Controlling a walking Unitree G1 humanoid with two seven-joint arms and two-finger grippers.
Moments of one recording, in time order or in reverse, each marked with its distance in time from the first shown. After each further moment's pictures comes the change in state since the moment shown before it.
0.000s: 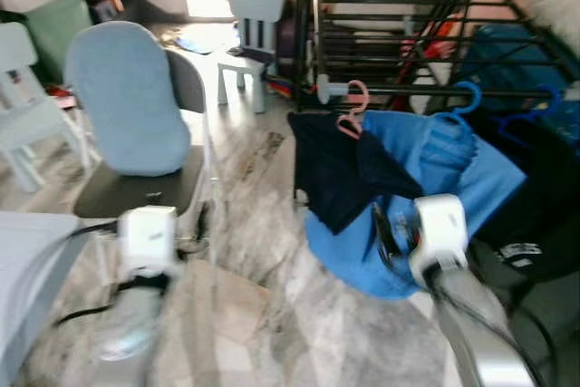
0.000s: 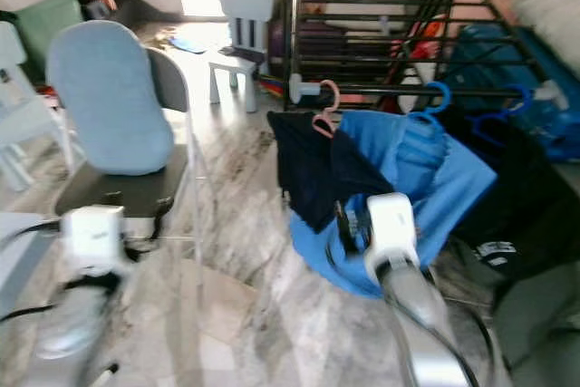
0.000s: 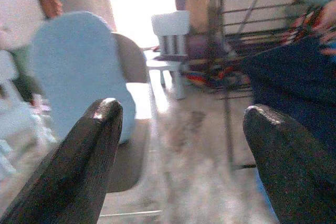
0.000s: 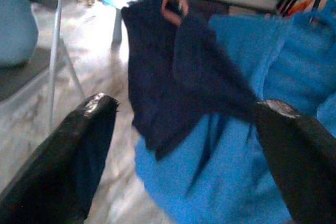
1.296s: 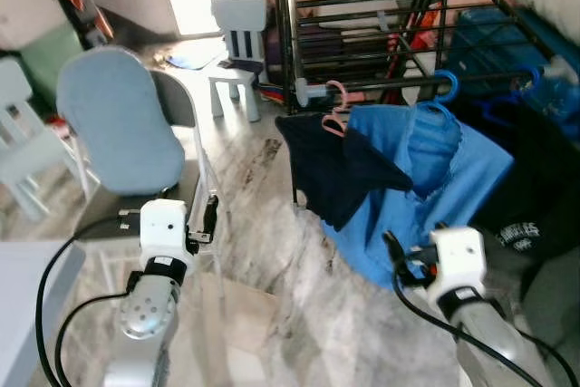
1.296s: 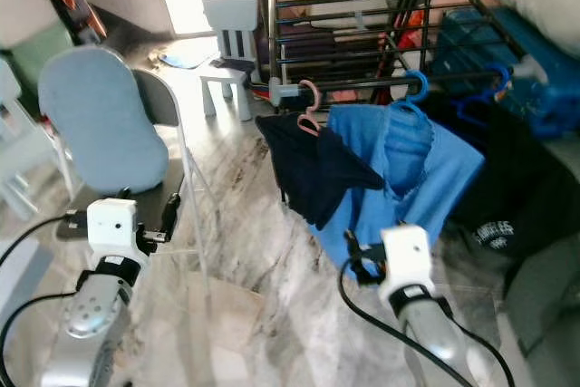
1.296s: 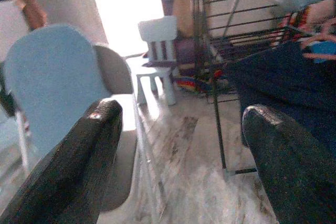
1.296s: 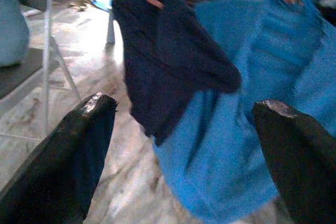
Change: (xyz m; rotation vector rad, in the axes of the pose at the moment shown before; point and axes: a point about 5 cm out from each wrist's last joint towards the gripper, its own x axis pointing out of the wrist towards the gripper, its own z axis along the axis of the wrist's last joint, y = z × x) left arm 0.024 -0.021 -0.012 -0.058 0.001 0.017; right arm -0.012 -0.005 -0.006 -0.019 -0.021 0.010
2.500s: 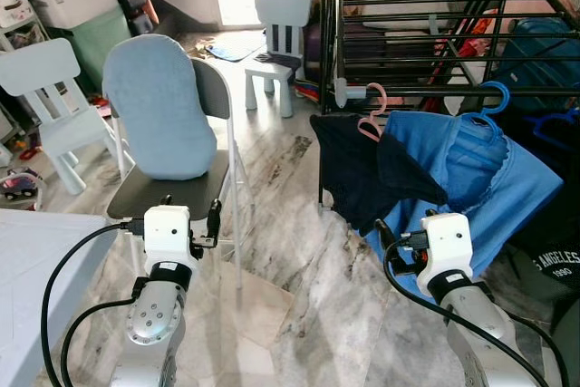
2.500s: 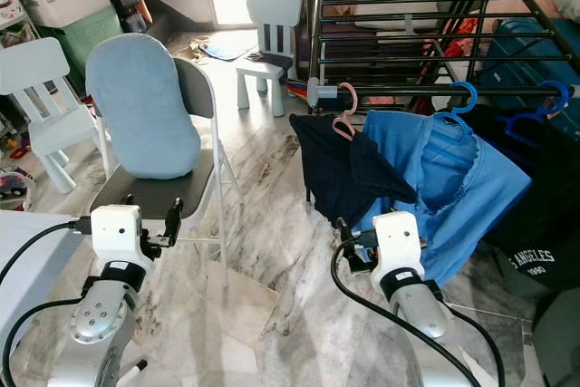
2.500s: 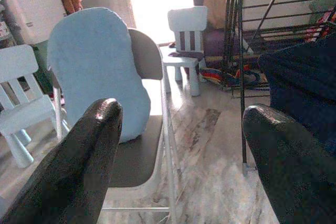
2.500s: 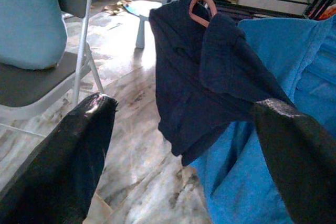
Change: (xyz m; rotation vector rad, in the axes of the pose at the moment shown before) left arm -0.005 -0.007 -0.002 -0.018 0.019 -0.008; right arm 0.012 0.004 0.002 0.003 -0.003 0.010
